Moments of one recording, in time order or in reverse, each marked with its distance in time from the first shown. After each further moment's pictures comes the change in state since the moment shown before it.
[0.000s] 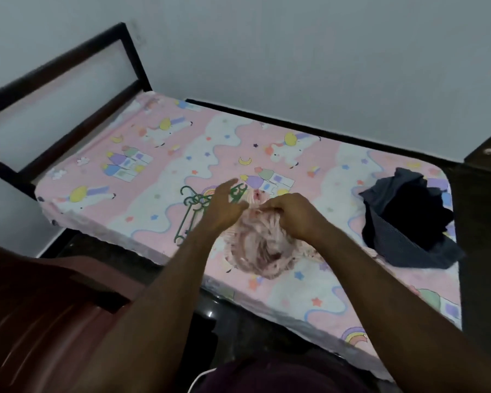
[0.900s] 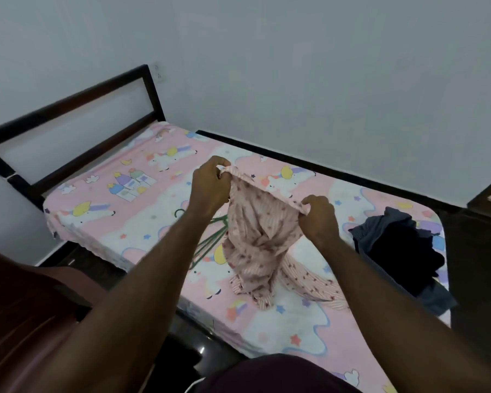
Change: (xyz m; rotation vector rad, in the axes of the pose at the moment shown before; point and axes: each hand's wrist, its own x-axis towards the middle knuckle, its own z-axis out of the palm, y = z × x) left_hand 0.008 0.109 0.006 -0.048 0.428 0.269; right_hand 0.017 0.116 -0.053 0.020 0.409 0.302
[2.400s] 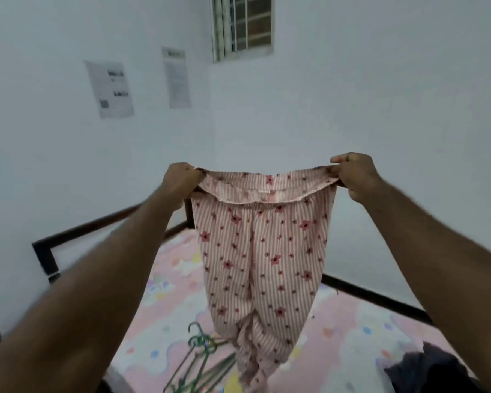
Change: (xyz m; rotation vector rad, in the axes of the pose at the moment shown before) left_hand 0.139 0.162 -0.163 -0.143 0.168 -0.036; right_hand 0.140 -0.207 -0.258 0.857 0.162 -0.140
